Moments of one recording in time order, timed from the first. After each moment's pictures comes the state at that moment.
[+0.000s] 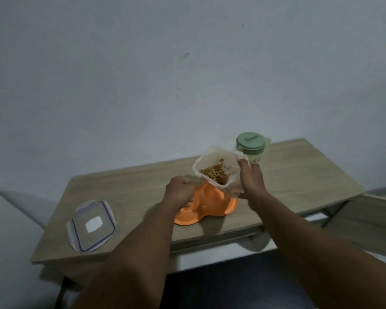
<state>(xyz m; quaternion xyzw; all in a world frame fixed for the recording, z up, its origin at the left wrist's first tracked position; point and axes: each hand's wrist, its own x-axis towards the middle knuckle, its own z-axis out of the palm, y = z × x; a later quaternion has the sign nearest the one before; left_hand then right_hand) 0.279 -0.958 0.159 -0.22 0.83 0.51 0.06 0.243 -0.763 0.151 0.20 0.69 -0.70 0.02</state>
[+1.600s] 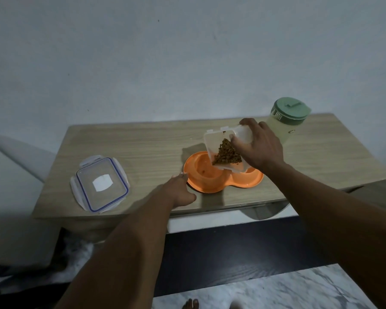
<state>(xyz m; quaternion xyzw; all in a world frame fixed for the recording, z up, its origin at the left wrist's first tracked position) 0.300 -1.062 0.049 -0.04 0.93 0.25 0.26 0.222 -0.835 0.142 -0.07 0.97 -0.23 -0.10</state>
